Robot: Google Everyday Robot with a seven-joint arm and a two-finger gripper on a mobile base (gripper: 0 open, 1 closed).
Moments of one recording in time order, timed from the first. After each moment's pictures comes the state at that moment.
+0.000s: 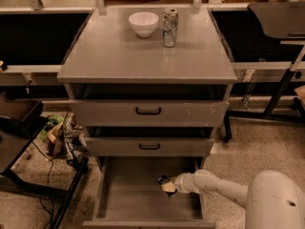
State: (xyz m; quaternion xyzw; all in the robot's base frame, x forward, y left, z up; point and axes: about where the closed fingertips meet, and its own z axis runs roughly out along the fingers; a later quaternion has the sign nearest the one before) arm 0.599 -0.099 0.192 -0.27 0.89 0.24 0.27
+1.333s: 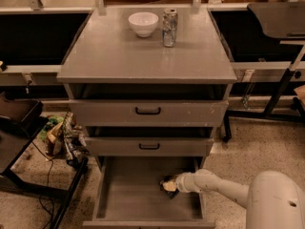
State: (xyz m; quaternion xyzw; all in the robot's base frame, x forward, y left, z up) arm 0.604 -0.101 0.192 -0.26 0.89 0.23 0.27
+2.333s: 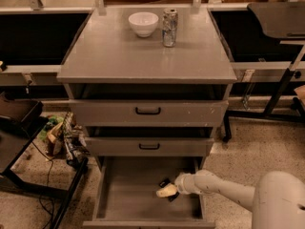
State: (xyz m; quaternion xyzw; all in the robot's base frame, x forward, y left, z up) arm 0.590 -0.095 0.208 -0.28 0.89 0.24 0.27
